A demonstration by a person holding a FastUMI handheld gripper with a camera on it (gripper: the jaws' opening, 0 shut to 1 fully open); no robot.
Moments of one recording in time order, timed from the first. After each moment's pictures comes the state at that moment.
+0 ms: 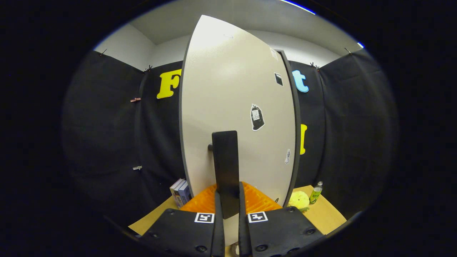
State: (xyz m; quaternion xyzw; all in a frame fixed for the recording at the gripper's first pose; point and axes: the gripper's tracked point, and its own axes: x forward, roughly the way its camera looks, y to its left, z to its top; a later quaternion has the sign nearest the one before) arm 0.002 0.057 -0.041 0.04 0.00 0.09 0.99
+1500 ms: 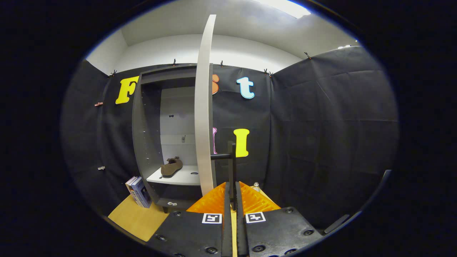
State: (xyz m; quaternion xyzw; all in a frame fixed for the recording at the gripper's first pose) arm -0.064 -0.153 -0.023 0.04 -0.01 -0.06 1.00
